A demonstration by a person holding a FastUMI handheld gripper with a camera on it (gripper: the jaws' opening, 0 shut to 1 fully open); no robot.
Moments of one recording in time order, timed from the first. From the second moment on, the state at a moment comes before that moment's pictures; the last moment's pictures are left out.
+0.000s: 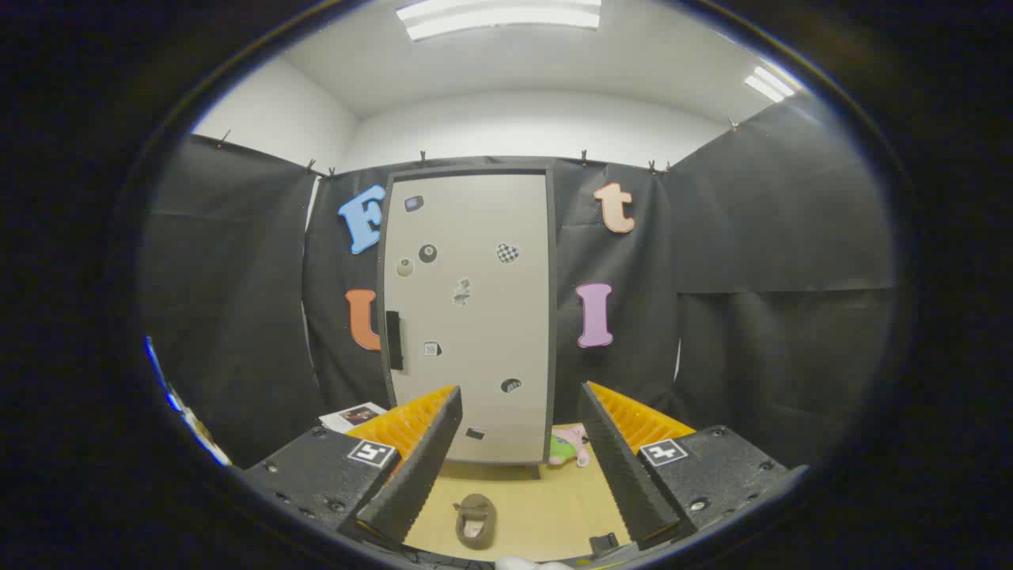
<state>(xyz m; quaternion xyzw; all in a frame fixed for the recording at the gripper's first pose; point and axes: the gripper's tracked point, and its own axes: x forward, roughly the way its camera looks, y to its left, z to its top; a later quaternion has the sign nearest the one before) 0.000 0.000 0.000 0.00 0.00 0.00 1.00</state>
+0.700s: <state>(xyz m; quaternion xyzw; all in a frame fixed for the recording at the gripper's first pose) 0.009 0.020 -0.005 0.00 0.01 -0.01 1.00</state>
